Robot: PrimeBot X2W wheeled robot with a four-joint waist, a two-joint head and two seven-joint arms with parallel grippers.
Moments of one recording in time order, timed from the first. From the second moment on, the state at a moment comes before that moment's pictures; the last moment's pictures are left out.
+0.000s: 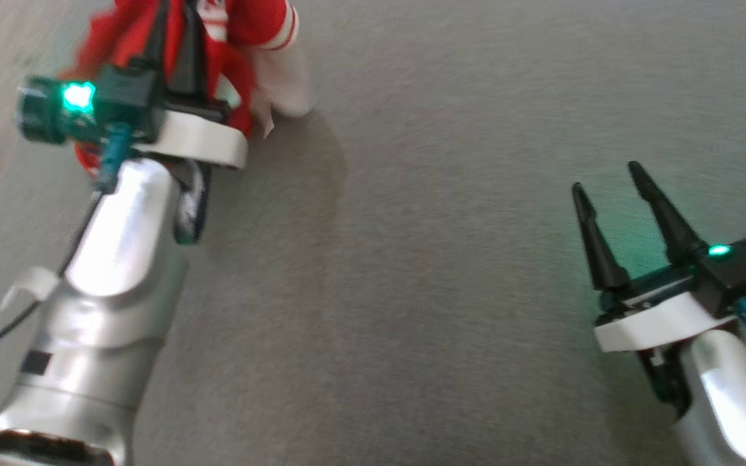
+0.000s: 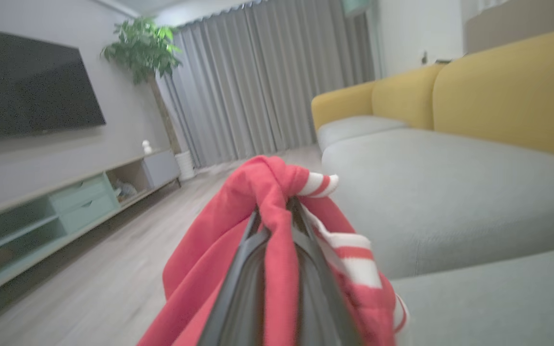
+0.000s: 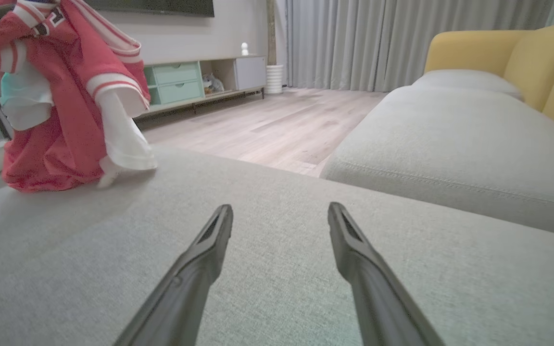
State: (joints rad) left arm -0.82 0.14 -0.36 0.56 -0.19 0.12 -0.25; right arm -0.21 -0.27 0.23 0.17 0.16 0.13 -0.26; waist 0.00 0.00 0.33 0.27
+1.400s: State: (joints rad) left arm -0.07 0.06 -0.38 0.11 -0.15 0.14 -0.26; right arm -0.02 -0.09 0.15 0.15 0.18 0.13 -0.26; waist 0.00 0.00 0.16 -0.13
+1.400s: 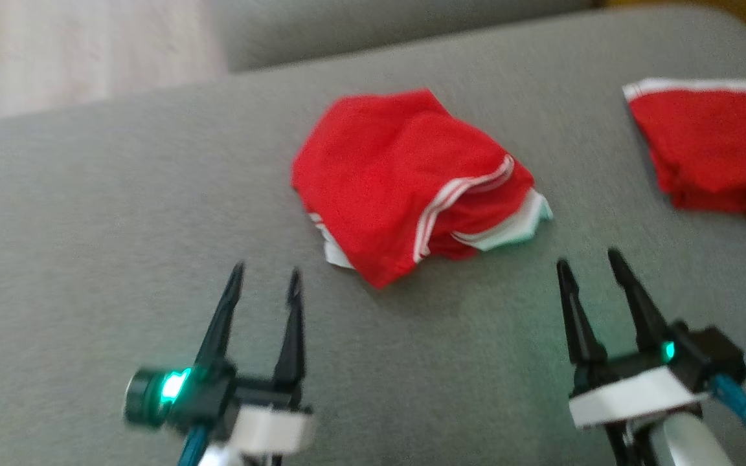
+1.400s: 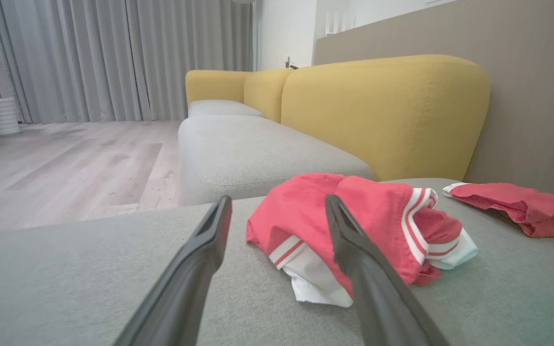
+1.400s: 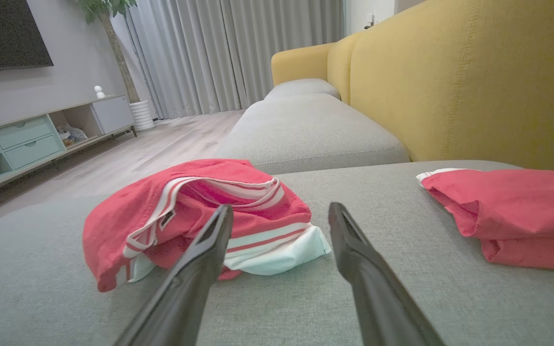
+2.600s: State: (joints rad) left arm 0.17 0.06 -0.31 0.02 -0.11 0.21 -0.26; right arm 0.12 -0.07 0.12 0.20 0.15 0.13 -0.26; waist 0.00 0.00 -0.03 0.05
